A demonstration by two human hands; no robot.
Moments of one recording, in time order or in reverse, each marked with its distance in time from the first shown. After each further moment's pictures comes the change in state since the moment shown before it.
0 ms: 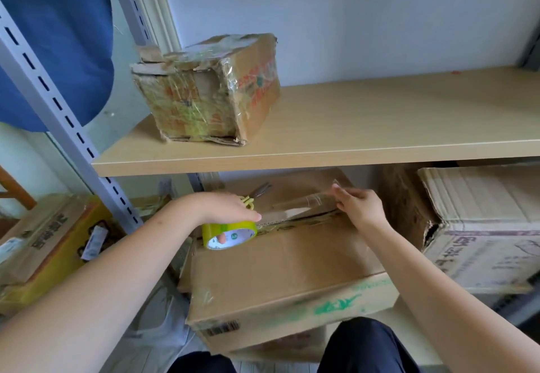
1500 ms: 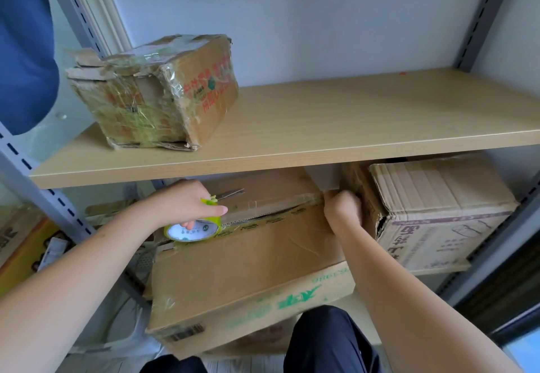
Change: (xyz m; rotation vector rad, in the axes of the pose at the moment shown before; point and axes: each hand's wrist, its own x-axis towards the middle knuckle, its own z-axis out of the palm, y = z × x) left_hand 0.010 -0.005 -0.003 -0.024 0.290 0.149; right_hand 0.027 0.025 -0.023 -0.484 0.297 0.240
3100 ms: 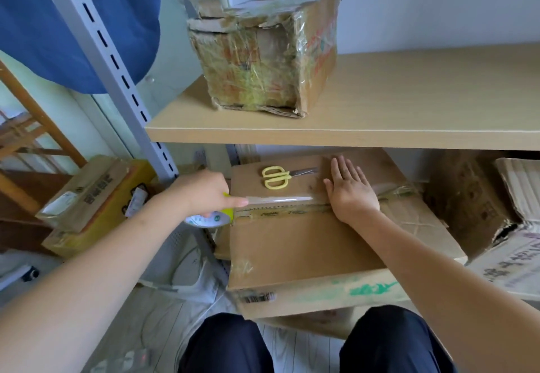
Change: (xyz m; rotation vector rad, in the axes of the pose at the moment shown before) left_hand -0.049 -0.099 0.007 0.323 0.029 -0.198; right_hand -0.052 -0.061 0.098 -0.611 -0.236 -0.812
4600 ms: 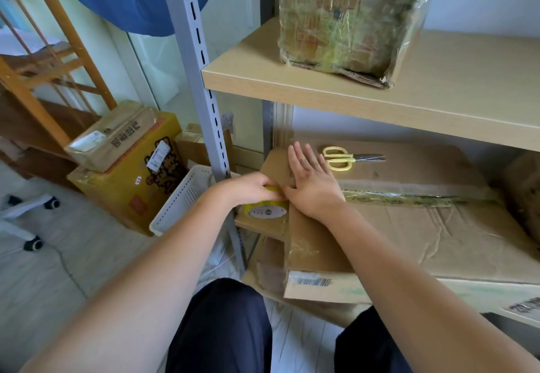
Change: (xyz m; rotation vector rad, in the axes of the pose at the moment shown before) left_hand 0.023 -0.004 0.102 -0.900 -0.301 0.000; right_hand -0.008 -0.133 0.019 0.051 -0.074 -0.387
